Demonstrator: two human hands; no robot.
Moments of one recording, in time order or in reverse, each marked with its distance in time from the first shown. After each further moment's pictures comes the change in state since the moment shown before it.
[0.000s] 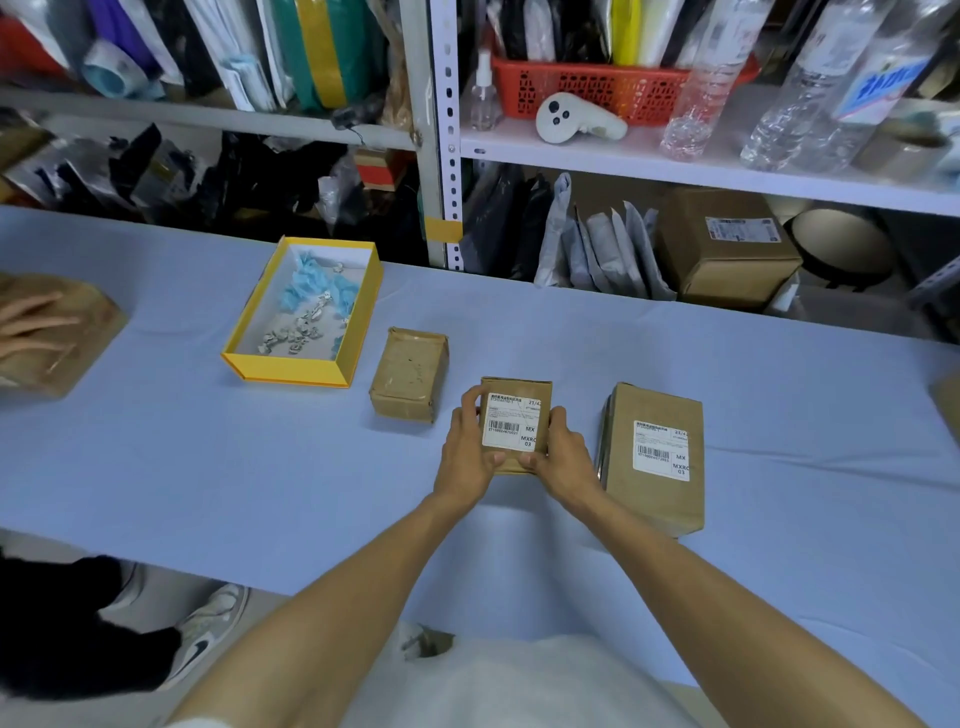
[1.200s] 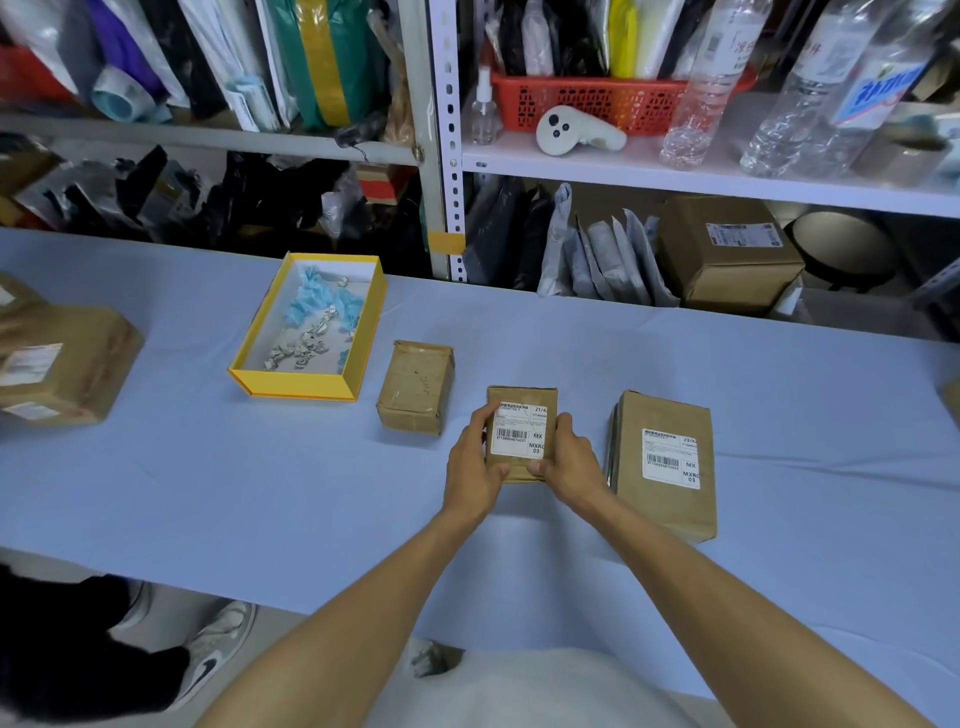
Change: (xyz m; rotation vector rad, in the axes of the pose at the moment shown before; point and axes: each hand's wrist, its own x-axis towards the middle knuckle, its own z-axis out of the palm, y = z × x) left_hand -0.003 -0.007 0.001 -0.180 0.014 0.006; right_hand 0.006 -0.004 -0.002 -0.053 -0.010 -0.006
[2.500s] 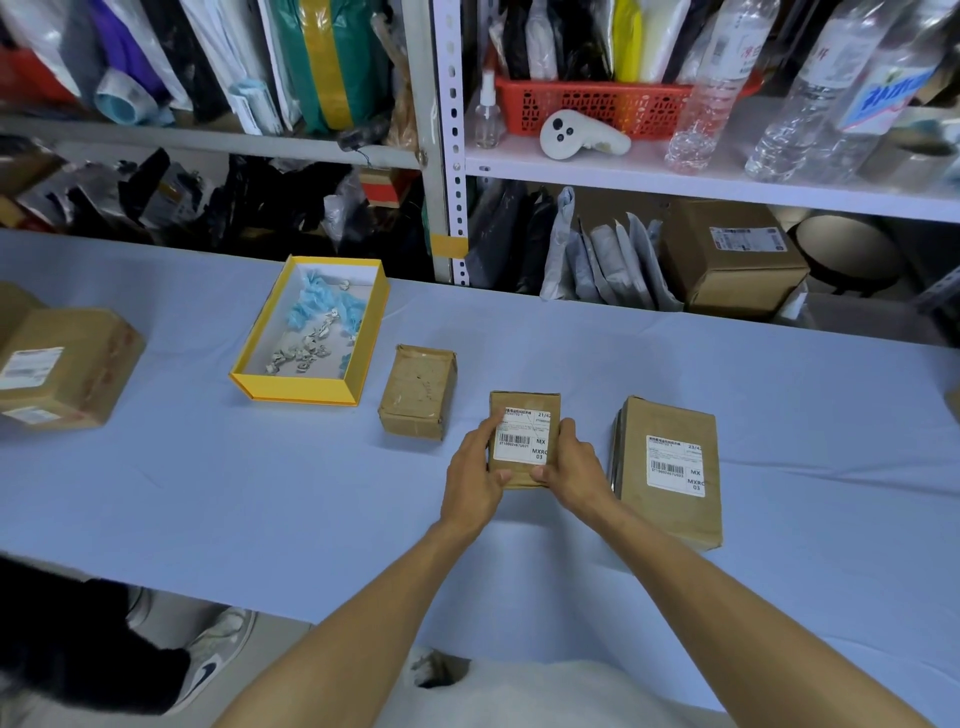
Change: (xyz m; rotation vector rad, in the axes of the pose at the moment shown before) left_hand 0.001 -0.008 -0.002 0.065 -0.022 0.046; right_hand 0.002 0.000 -0.001 -0.027 -0.020 0.008
